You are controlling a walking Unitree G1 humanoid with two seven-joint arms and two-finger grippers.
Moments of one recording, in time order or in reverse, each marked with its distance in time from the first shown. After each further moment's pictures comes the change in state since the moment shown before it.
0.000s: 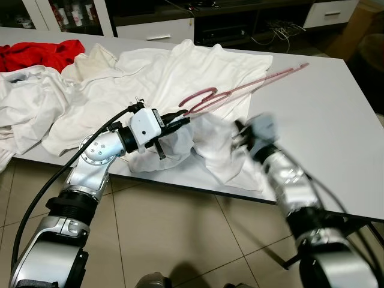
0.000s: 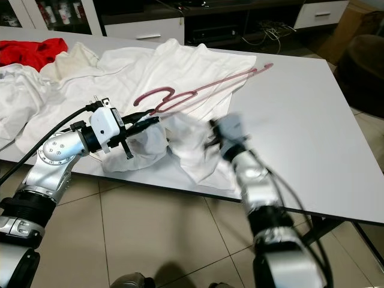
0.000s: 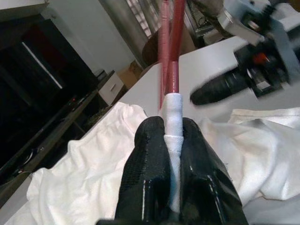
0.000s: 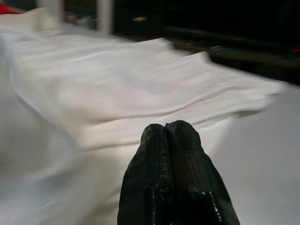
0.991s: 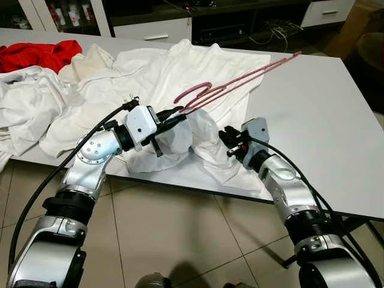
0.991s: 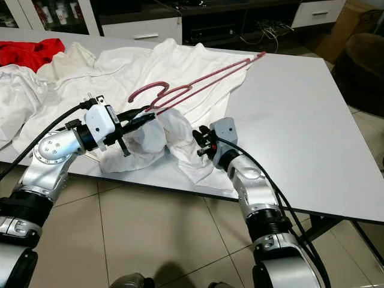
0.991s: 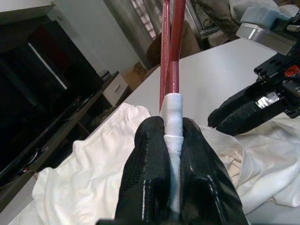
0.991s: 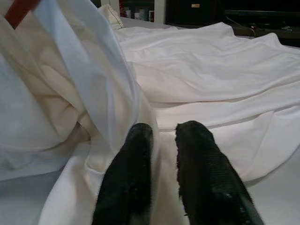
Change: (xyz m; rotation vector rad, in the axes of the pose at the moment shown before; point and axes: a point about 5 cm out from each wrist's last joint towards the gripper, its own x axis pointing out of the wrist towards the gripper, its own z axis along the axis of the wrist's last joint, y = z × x) left arm -0.004 0.004 0.000 -0.001 -0.004 0.024; right arm -0.008 0.026 -0.009 0.116 0.056 0.271
